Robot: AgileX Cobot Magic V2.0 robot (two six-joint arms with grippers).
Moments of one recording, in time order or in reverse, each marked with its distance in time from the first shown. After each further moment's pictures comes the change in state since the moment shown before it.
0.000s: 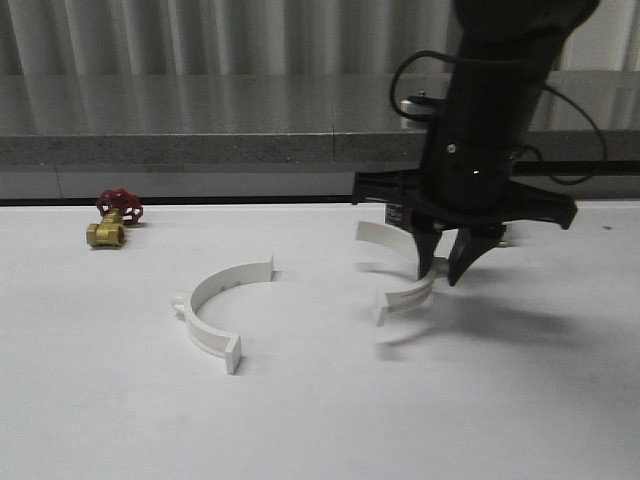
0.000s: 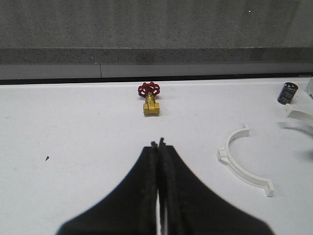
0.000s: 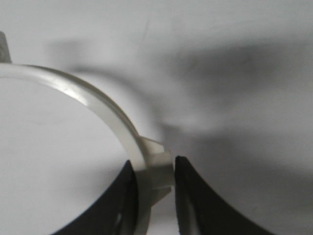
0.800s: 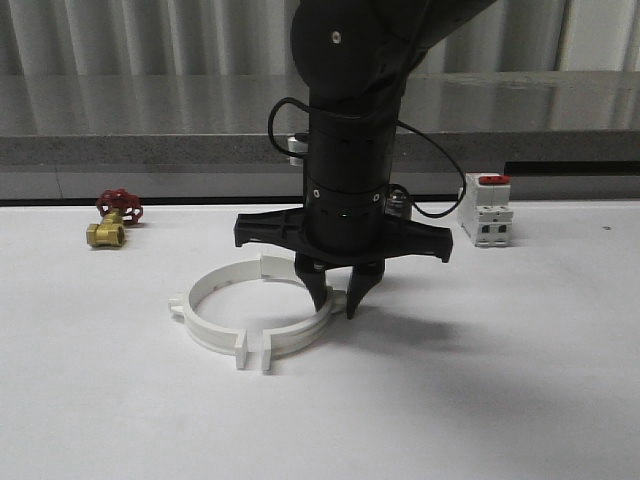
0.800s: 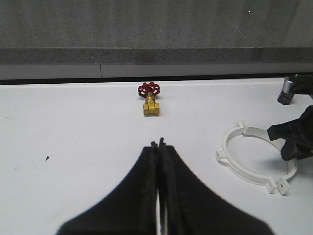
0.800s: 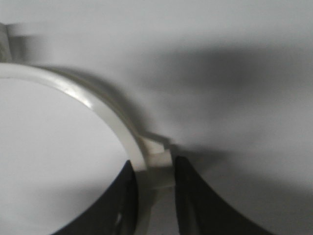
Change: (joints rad) left arm 0.000 0.000 0.000 0.000 0.000 0.000; right arm 0.190 0.166 -0.181 -0.070 0.053 0.186
